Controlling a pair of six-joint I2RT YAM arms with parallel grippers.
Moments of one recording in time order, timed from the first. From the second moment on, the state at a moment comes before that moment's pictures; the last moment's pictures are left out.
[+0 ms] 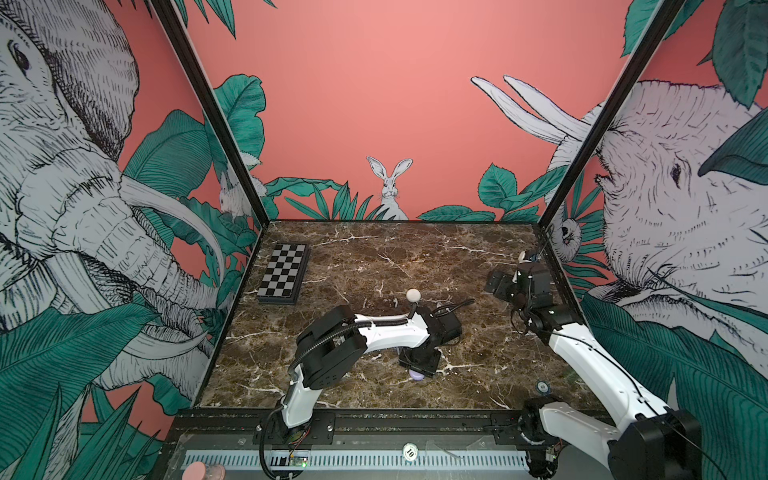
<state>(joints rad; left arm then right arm) -1.17 1.99 1.39 -0.98 0.08 -0.73 0.23 1.07 0.77 -0.30 0.22 0.44</state>
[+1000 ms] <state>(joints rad) -1.13 1.29 1.03 -0.53 -0.43 0.12 0.23 1.03 0.95 -0.46 -0.03 0.44</state>
